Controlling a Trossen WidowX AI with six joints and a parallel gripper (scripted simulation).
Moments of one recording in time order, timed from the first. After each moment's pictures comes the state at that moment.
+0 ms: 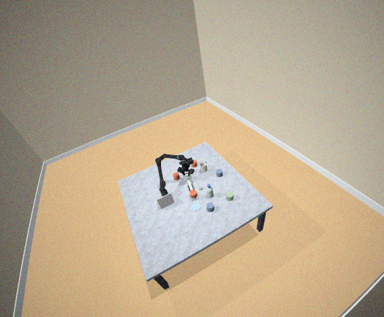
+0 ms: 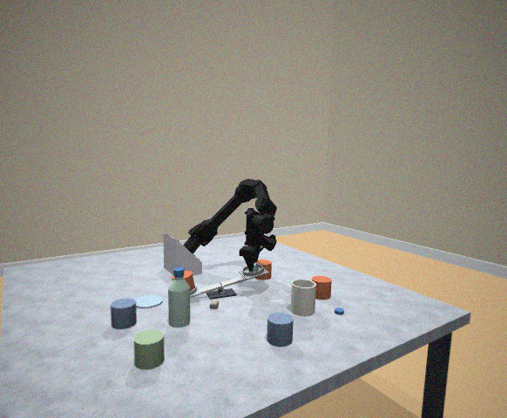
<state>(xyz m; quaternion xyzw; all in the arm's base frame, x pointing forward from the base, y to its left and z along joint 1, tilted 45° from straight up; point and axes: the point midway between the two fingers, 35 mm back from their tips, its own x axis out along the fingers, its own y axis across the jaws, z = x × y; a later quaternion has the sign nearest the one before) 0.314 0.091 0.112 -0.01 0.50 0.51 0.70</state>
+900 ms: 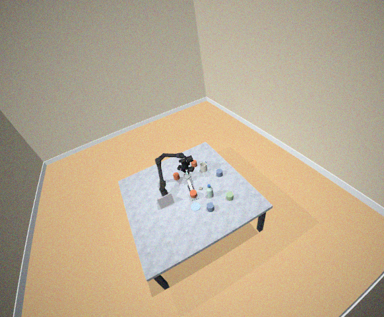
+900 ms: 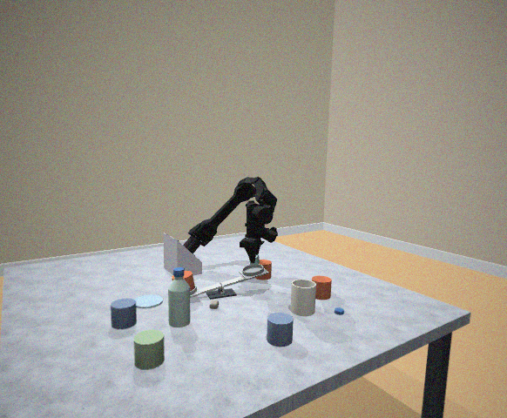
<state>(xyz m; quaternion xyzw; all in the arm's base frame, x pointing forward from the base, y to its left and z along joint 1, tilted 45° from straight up) 0.323 0.070 0.133 0.00 0.50 0.50 0.71</state>
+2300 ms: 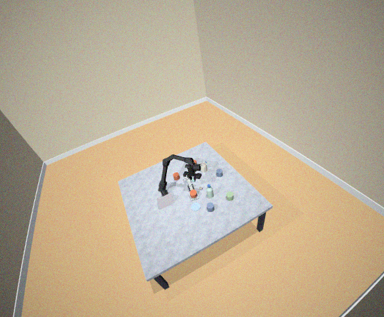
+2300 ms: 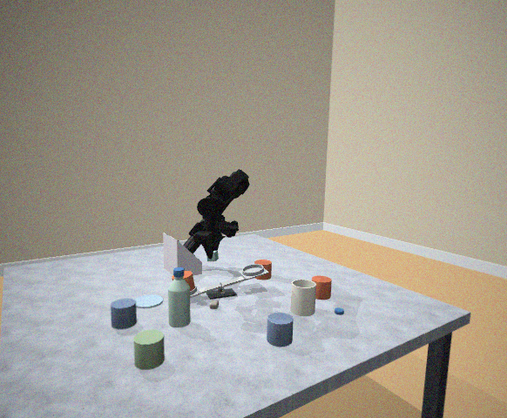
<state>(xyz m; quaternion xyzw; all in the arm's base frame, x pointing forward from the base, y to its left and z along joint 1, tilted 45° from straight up) 0.334 -0.083 0.041 -0.01 0.52 0.49 0.70</state>
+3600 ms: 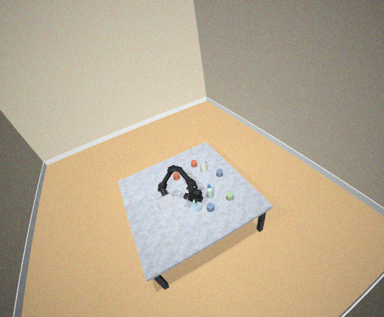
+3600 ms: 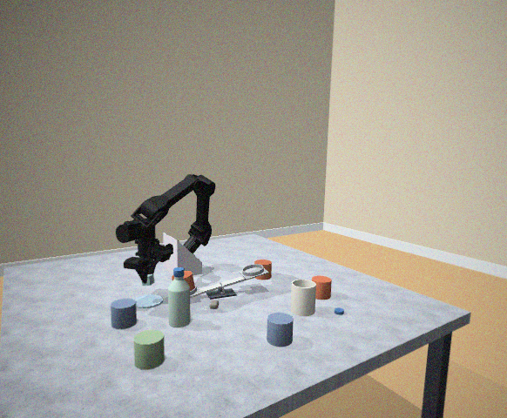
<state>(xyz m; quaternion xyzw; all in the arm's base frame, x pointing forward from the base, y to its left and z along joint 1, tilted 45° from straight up) 0.239 -0.173 -0.153 -0.02 0.51 0.50 0.70</state>
